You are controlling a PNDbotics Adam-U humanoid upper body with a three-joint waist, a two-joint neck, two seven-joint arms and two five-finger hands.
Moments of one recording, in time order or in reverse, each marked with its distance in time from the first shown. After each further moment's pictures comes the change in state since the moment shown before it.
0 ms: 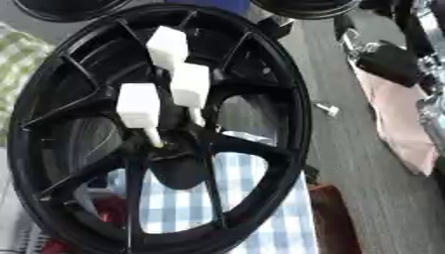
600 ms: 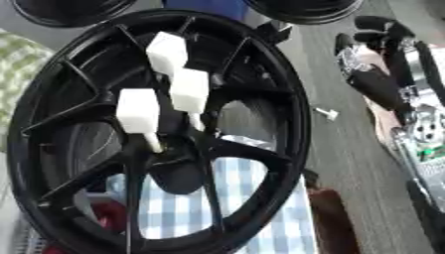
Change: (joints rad) left arm -0.005 -0.011 0.001 -0.005 0.004 -0.002 0.003; right arm 0.085 0.310 -0.039 0.069 0.017 0.027 -0.149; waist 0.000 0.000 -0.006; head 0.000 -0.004
